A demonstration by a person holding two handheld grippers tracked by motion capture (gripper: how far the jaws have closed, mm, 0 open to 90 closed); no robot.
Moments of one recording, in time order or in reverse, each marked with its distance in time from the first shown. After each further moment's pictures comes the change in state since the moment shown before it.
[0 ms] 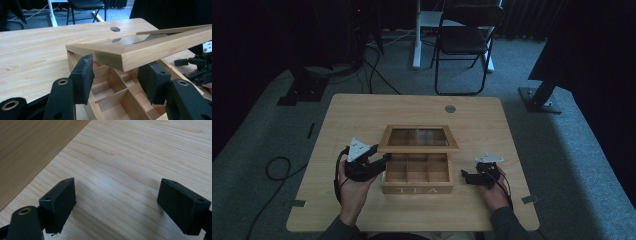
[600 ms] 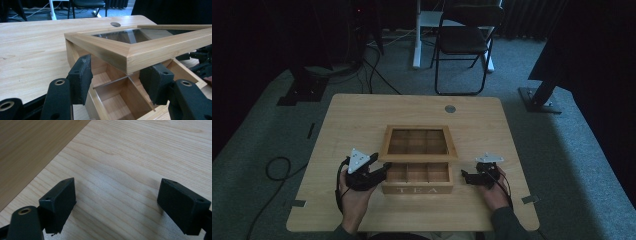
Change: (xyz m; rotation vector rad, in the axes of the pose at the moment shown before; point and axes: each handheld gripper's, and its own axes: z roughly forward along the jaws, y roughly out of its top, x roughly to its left) left arm -0.003 -0.029 0.000 -0.014 0.010 -0.009; right arm 0.000 0.000 0.000 0.002 0.000 0.001
